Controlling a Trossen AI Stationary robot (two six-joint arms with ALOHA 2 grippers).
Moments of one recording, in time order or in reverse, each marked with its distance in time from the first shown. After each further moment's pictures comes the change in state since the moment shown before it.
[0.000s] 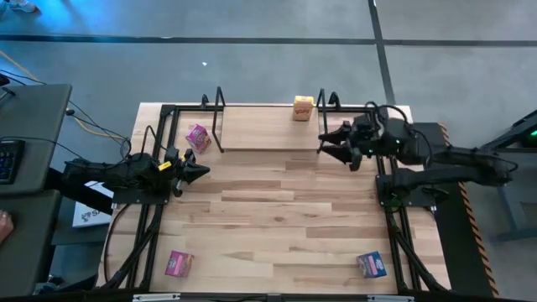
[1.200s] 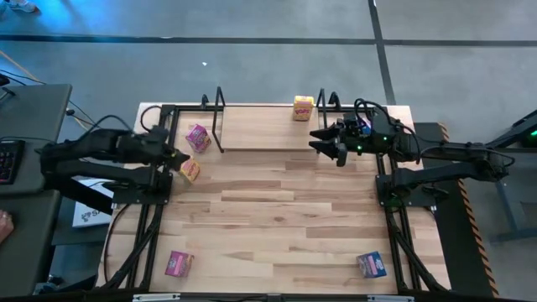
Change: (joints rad) left arm 0.106 0.568 0.883 -1.449 -0.227 -0.531; right arm 0.008 0.137 0.133 -0.108 0.056 -0.005
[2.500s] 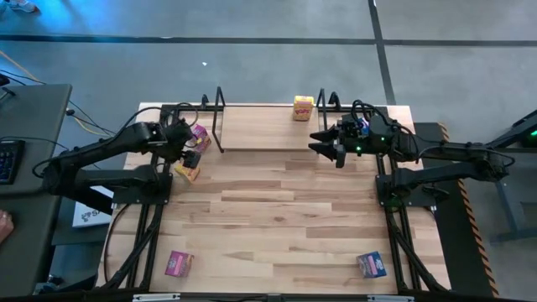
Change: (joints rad) left arm 0.454 0.267 -0.132 0.039 0.295 0.368; right arm 0.000 0.000 0.001 -0.057 0.001 -0.001
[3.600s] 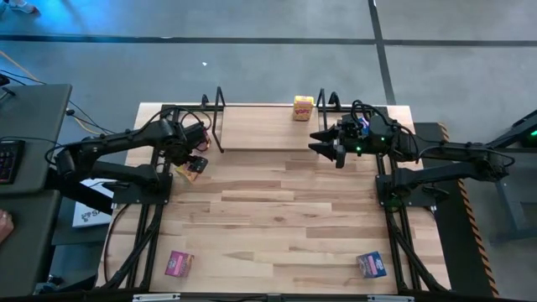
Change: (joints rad) left arm 0.003 0.241 0.000 -0.010 0.053 0.013; right arm 0.000 0.000 0.000 0.000 0.000 -0.022
